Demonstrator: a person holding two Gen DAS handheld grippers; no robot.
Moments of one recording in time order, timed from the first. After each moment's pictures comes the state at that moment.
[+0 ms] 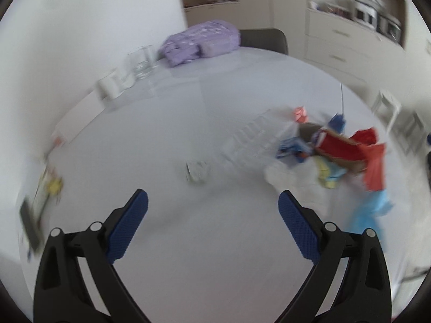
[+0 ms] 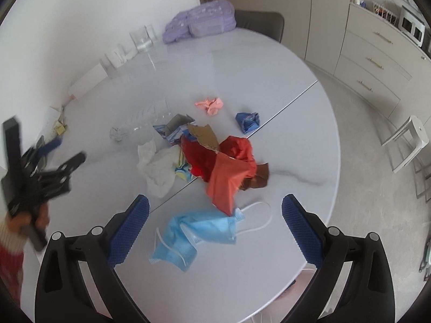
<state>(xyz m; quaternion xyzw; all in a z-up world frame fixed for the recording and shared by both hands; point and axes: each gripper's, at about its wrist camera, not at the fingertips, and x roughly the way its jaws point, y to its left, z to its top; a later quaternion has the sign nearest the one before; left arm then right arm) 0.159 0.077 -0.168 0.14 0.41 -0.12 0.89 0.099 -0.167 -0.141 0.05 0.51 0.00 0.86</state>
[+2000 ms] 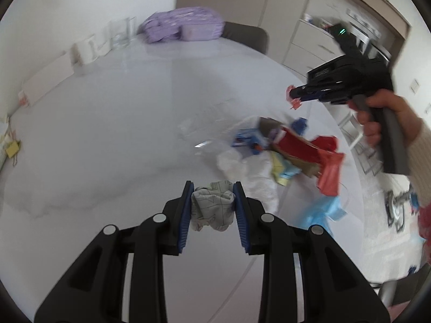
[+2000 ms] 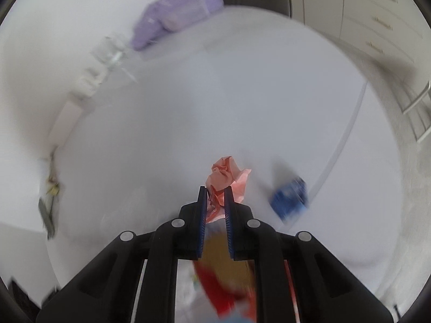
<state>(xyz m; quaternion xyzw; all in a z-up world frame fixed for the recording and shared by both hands) 0.126 0.059 -0.166 0.02 0.46 -0.18 0.87 0.283 -0.178 -0.184 0.16 0.55 0.00 0.82</state>
